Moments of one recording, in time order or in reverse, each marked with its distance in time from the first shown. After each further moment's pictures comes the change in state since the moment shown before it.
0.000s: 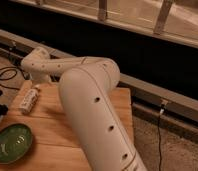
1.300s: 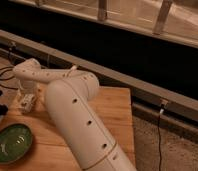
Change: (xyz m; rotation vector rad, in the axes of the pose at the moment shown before) arm 0.038 0.084 0.084 -0.164 0.187 -0.142
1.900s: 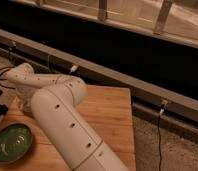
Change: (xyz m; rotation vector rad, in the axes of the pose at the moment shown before) arm 0.012 0.007 0.042 0.107 0.116 -0.055
